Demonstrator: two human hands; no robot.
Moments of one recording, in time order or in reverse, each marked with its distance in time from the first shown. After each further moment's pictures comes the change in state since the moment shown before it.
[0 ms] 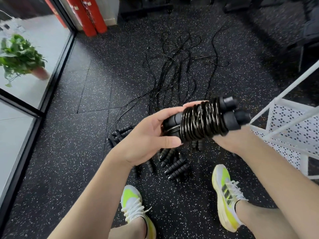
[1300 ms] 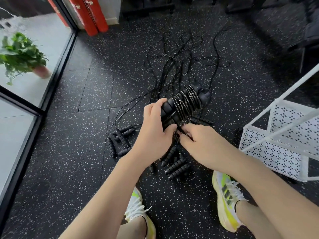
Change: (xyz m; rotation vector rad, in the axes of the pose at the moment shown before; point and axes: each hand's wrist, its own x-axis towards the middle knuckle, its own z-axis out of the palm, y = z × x) left_hand 0.009 -0.016 0.010 0.855 0.543 -0.024; right_hand 0.012 -0.033 0.047 -0.264 0.334 0.227
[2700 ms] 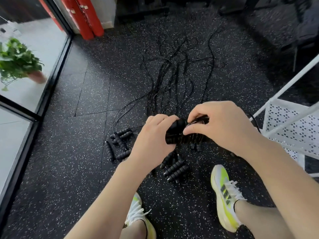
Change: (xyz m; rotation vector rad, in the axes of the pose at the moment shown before) left_hand -0.001 -0.006 0.010 0.384 -0.049 0.225; right_hand 0.004 0.017 -0.052 -0.165 0.314 -0.200
